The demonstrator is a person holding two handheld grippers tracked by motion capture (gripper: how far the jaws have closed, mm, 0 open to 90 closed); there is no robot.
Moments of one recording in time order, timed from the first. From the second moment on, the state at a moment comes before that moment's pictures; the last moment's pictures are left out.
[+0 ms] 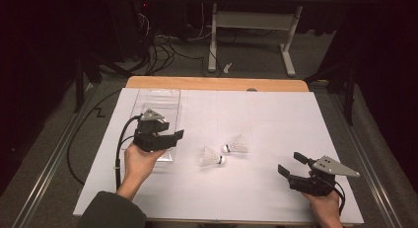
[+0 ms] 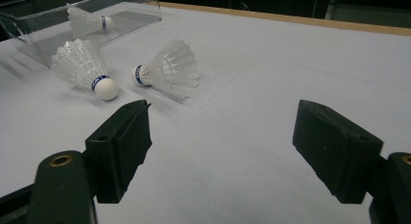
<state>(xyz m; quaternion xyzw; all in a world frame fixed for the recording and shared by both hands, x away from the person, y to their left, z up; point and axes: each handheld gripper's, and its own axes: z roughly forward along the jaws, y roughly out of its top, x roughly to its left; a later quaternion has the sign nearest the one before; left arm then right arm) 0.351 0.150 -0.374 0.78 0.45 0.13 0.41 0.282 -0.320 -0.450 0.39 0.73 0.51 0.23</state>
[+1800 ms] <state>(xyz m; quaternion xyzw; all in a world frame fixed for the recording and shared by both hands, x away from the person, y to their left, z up) 0.313 0.171 -0.394 0.76 0.45 0.14 0.44 0.283 -0.319 -0.450 0.39 0.73 0.51 0.23</state>
